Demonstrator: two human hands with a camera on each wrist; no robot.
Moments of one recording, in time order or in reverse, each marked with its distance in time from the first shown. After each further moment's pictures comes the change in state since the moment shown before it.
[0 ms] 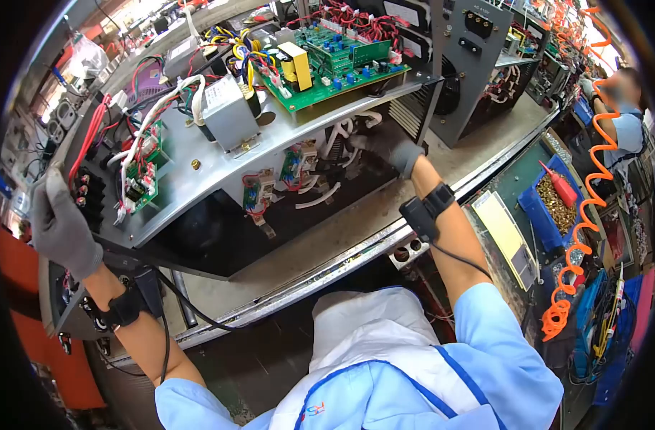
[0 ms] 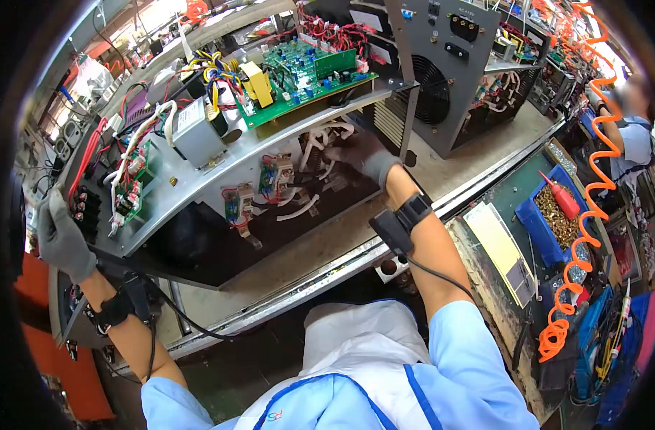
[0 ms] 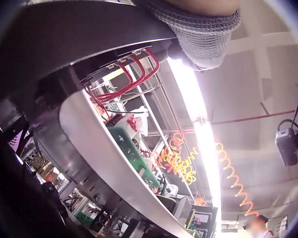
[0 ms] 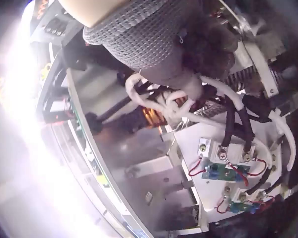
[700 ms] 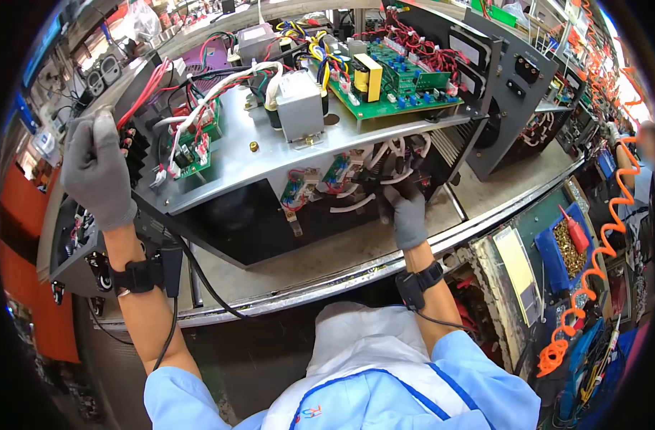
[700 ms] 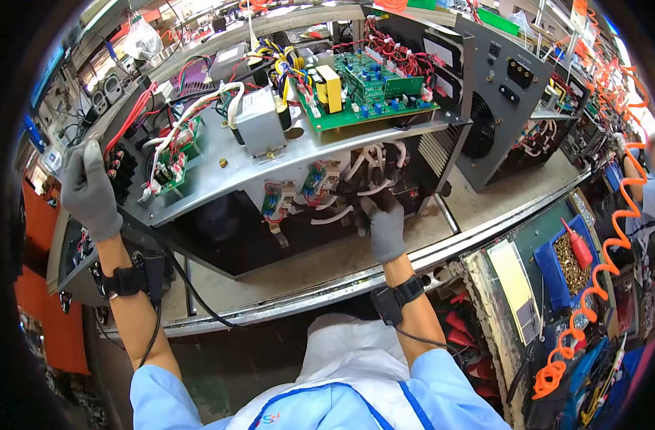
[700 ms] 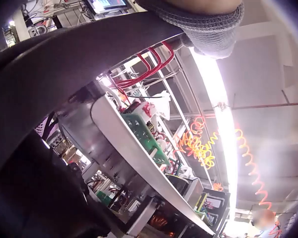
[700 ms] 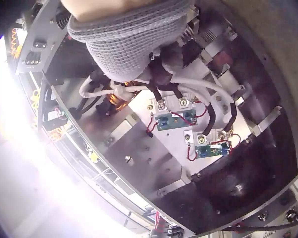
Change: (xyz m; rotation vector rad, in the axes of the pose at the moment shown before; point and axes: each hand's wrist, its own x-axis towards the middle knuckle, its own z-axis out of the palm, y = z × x) left_hand -0.001 0.024 0.004 -0.054 0.079 -0.009; right_hand -0.072 -0.013 0.078 0.768 0.224 0.059
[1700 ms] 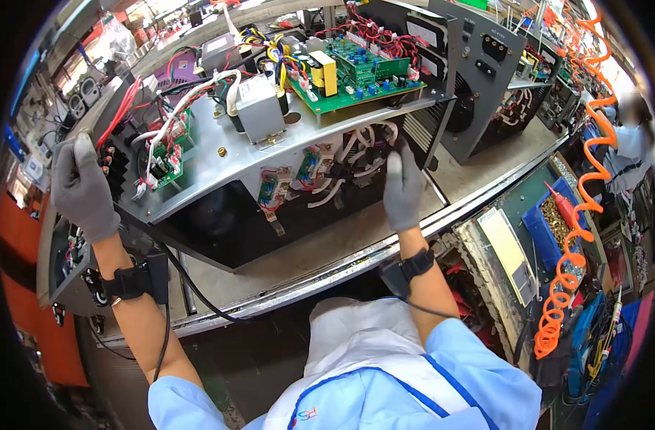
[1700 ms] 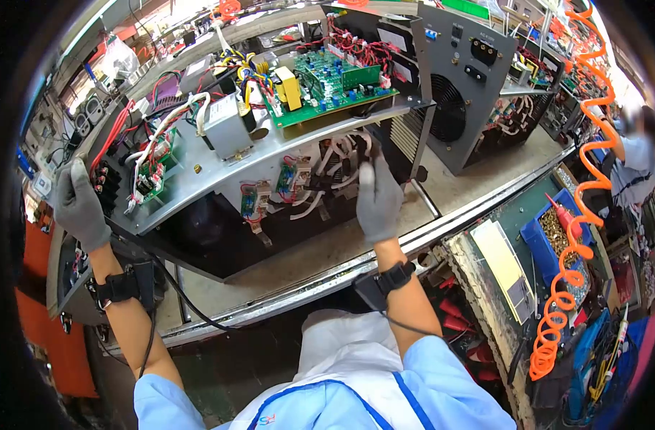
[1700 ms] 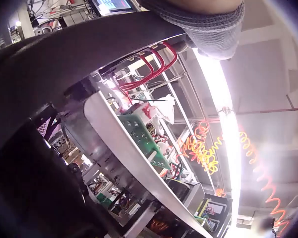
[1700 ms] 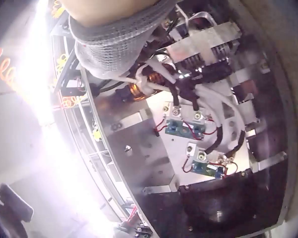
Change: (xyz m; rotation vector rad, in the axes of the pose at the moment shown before) left_hand 0.000 -0.008 -0.004 0.079 -0.040 0.051; right_hand 0.013 -0.025 -0.014 -0.692 0.329 -0.830
